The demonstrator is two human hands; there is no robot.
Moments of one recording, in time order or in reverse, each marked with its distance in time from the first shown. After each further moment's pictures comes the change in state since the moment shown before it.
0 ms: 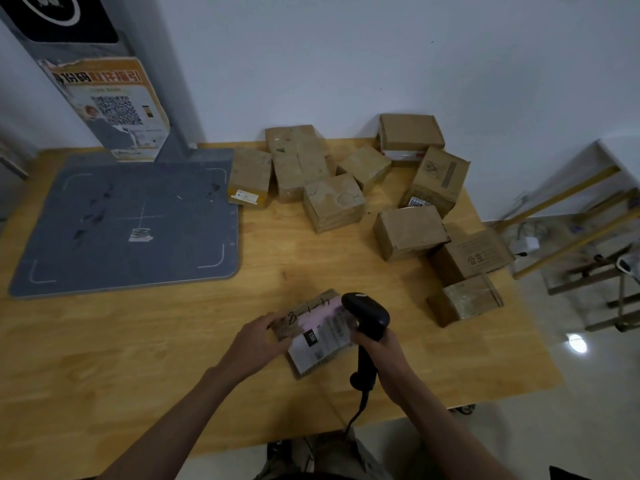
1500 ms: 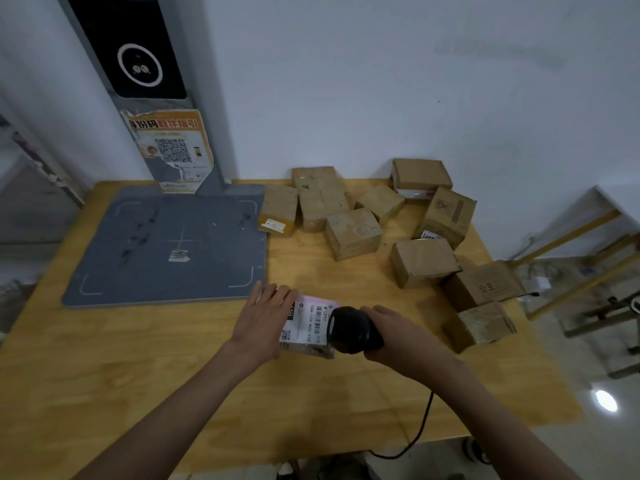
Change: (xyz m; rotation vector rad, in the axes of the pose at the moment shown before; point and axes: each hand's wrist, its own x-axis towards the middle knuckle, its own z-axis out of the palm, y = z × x) left_hand -0.030 0.053 -0.086 0.945 0.149 0.255; right_hand -0.066 -0.114 0.020 -1.264 -0.171 -0.545
